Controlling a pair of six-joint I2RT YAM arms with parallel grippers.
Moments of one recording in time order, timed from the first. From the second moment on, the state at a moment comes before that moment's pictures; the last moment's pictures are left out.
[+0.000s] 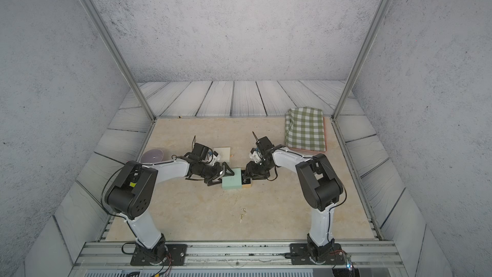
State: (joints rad) left arm -0.42 1.79 0.95 -0.23 0.69 -0.65; right arm 0.51 1.89 1.22 -0.58 -0.59 0.38
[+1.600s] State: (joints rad) left arm -0.65 2.05 1.27 -0.12 0.72 -0.80; right arm 0.47 1.51 0.72 -0.28 -0.54 0.50
